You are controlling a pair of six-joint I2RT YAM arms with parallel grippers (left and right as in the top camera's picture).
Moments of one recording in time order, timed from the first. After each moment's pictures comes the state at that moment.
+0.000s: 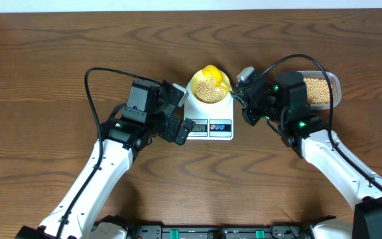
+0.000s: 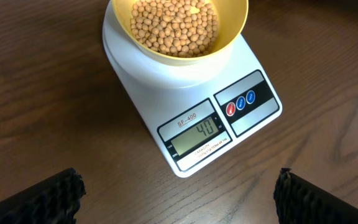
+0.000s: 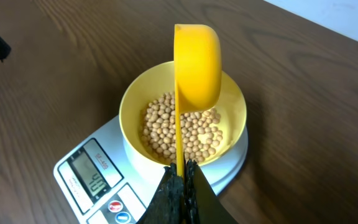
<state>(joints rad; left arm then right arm) -0.33 1.31 0.91 -0.55 0.29 0.14 0.32 1.47 0.81 0.07 -0.46 -0.27</state>
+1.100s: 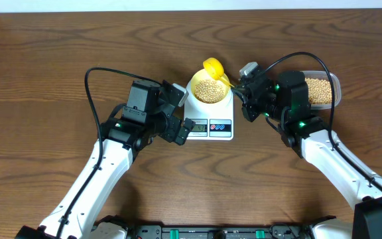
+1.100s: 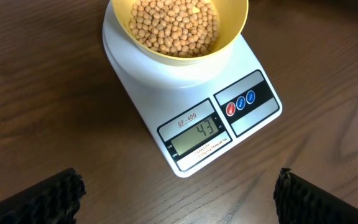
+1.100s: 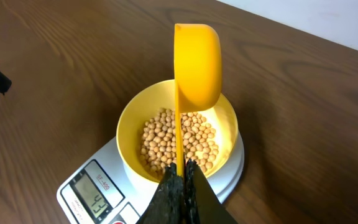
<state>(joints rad) -0.33 1.31 0.91 -0.55 0.29 0.14 0.32 1.47 0.81 0.13 -0.45 -0.17</state>
